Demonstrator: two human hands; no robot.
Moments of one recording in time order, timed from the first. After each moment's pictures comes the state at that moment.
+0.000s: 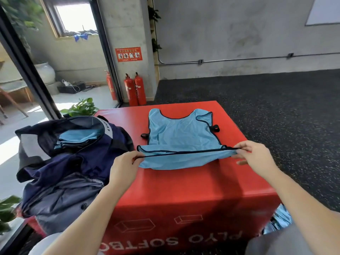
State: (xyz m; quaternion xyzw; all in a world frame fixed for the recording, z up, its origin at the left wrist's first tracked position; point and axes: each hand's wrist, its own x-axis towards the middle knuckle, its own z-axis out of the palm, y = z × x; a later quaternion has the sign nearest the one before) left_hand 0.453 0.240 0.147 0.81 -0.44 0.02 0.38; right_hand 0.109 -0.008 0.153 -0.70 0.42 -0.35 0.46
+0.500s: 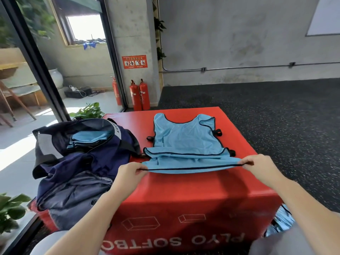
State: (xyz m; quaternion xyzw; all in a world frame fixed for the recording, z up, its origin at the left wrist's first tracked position) left_hand 0.451 0.274 0.138 0.81 -0.47 -0.03 0.36; right_hand 0.084 0.008 0.151 -0.85 0.45 -0.21 0.20
